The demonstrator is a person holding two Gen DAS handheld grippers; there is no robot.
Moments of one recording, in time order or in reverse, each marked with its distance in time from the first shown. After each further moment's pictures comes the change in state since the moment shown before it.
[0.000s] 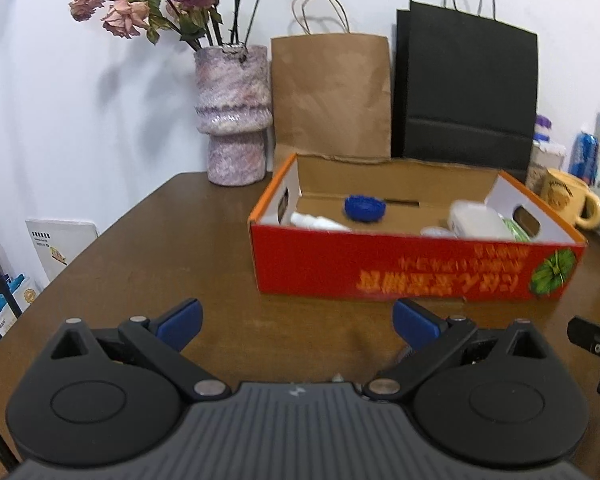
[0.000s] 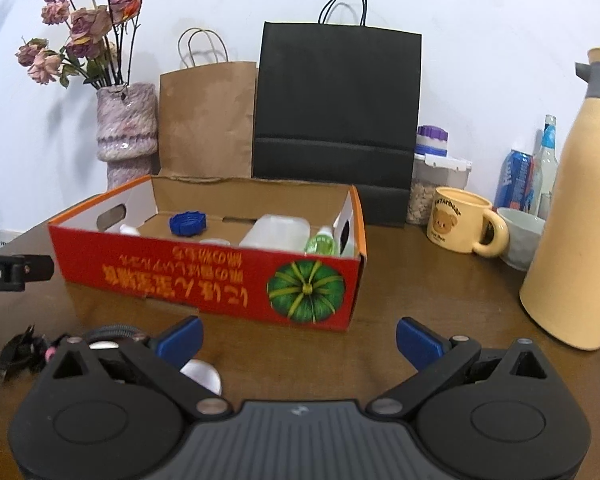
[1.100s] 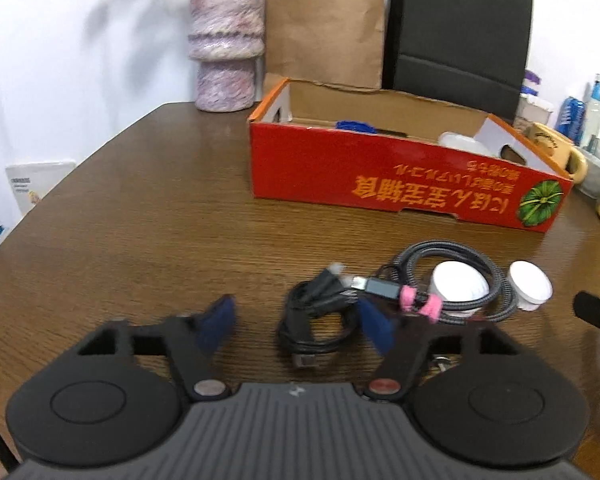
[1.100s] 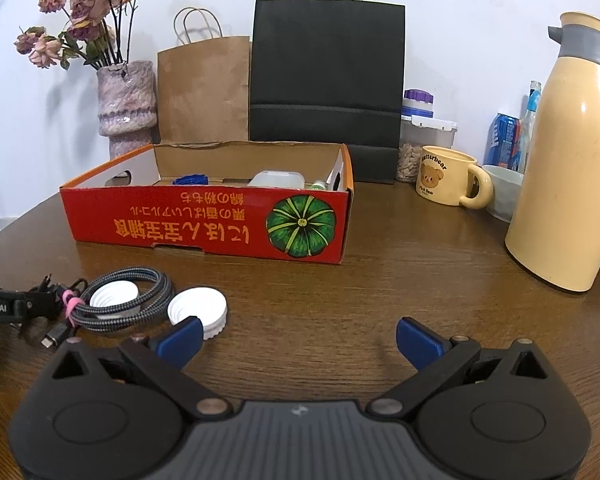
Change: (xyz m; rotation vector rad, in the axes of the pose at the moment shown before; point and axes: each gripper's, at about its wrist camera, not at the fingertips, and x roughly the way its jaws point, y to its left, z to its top) left arm -0.001 0.019 -0.037 -0.028 0.158 -0.097; right arm -0.021 -0.004 -0.026 0.029 0.077 -0.004
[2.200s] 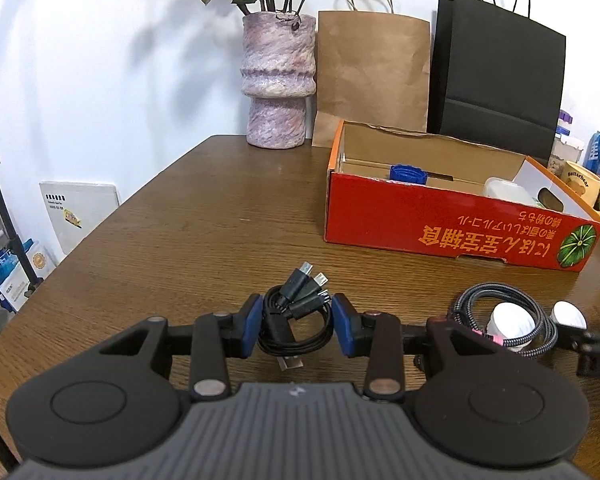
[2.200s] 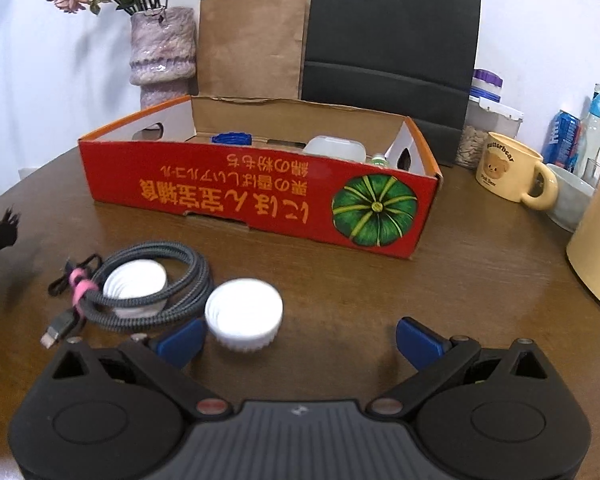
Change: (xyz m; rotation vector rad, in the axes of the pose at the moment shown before) left arm -0.014 0.041 0.012 -0.037 -0.095 0.097; right arm 0.051 0.035 0.019 -0.094 0.120 0.078
